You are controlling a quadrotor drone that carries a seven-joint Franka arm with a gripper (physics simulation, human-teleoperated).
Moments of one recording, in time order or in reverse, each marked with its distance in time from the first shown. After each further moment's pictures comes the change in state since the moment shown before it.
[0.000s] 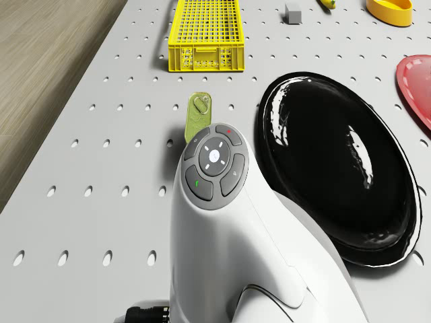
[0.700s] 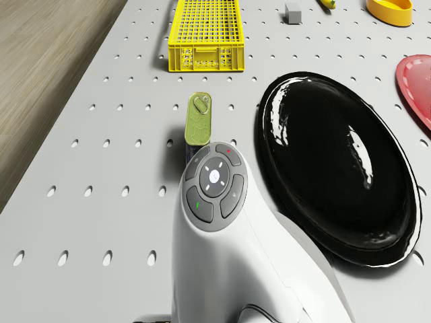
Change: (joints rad) arm -0.040 -0.021 -0.093 0.051 -0.084 0.062 0.001
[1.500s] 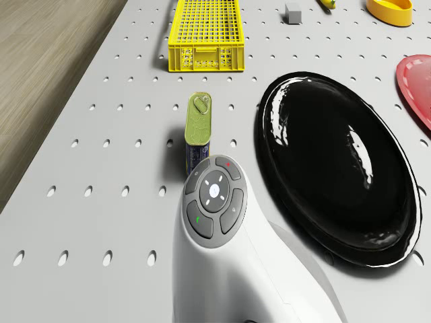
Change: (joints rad) arm -0.015 -0.010 -0.045 0.021 -0.039 0.031 0.001
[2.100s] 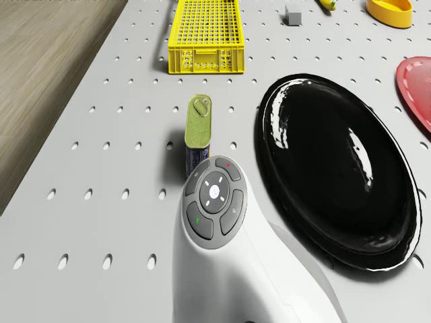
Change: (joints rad) arm -0.002 -0.004 -0.001 0.001 0.000 0.005 0.001
